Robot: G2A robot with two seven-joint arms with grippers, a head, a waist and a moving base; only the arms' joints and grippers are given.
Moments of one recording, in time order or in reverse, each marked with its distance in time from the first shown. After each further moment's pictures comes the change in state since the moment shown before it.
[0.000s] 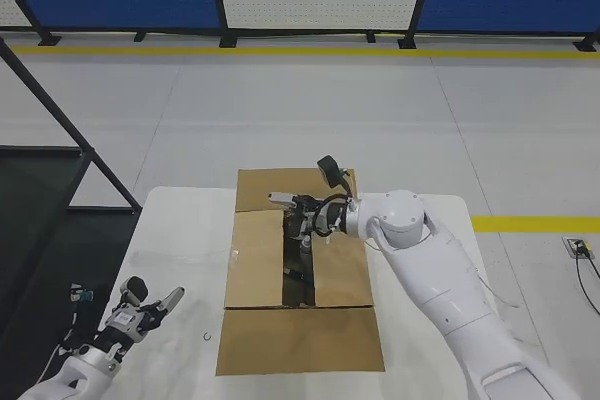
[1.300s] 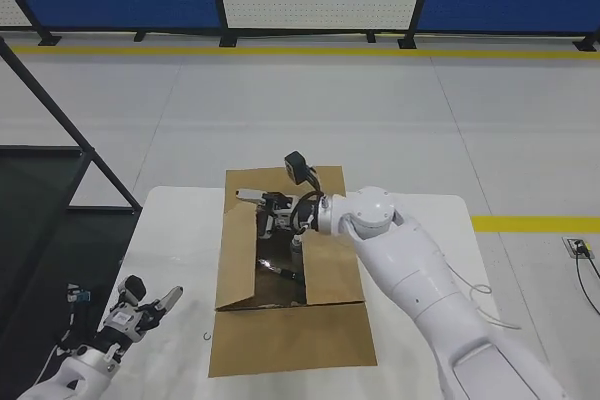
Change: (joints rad) left arm 0.005 -0.002 -0.006 -0.013 0.004 0.010 0.010; right arm 0.158 -0.158 -0.113 0.315 0.243 -0.243 0.054
